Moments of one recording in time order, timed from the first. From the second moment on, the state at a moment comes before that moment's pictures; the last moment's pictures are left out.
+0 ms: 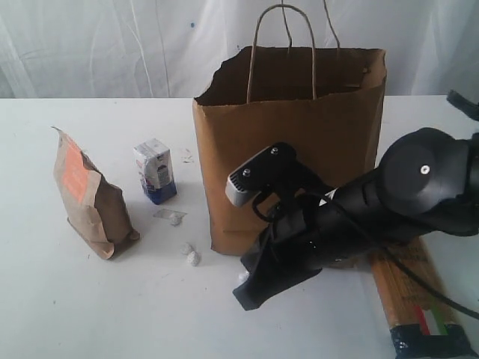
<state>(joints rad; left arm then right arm) -0.40 0.00 0.02 -0.21 0.37 0.39 0.67 1.48 -0.78 0.71 0.43 -0.79</state>
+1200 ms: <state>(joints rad) -0.40 0.00 0.02 -0.21 0.37 0.39 0.67 1.81 -0.94 0.35 0.46 -0.47</state>
